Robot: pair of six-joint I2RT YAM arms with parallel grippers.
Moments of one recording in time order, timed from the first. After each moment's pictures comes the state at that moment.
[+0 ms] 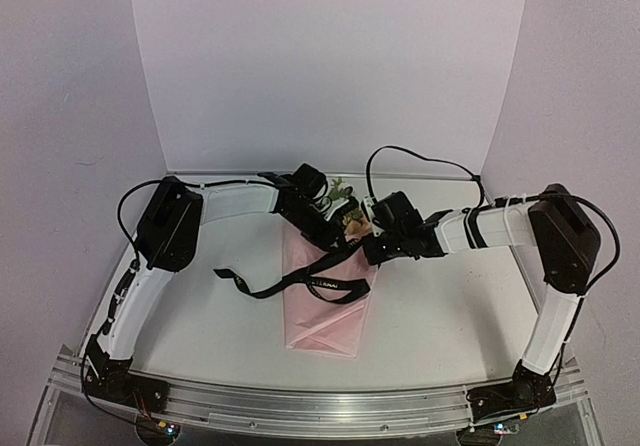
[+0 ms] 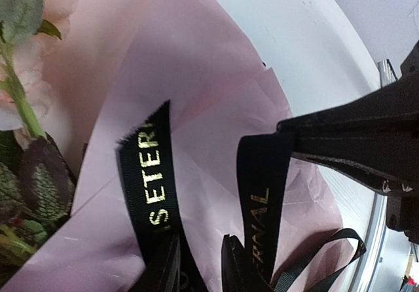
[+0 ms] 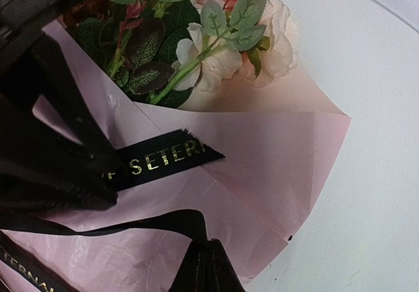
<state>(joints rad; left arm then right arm) -0.74 2.46 2.07 -0.59 0.62 0.00 0.72 1.85 1.12 -0.11 0.23 0.22</state>
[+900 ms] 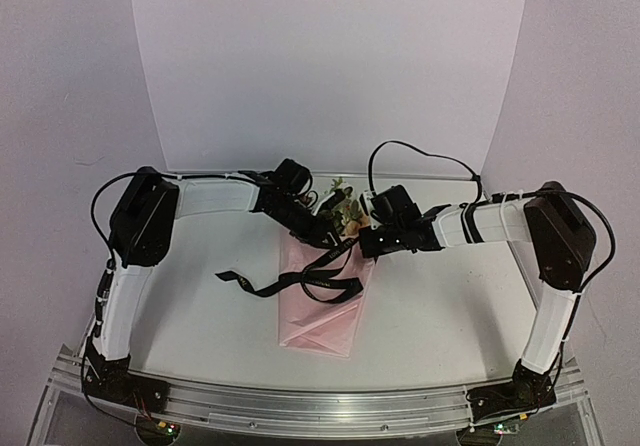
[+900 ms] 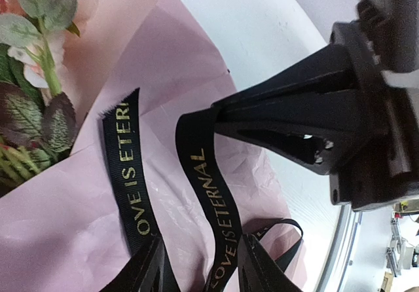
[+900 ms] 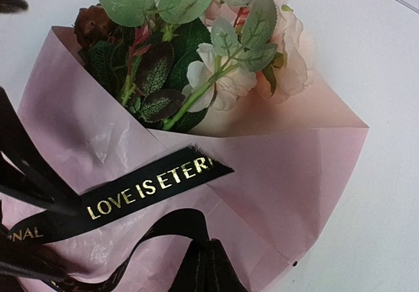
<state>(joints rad) -0.72 2.27 1.80 -0.46 0.68 -0.10 0.70 1.89 1.18 -0.10 0.14 0.30</state>
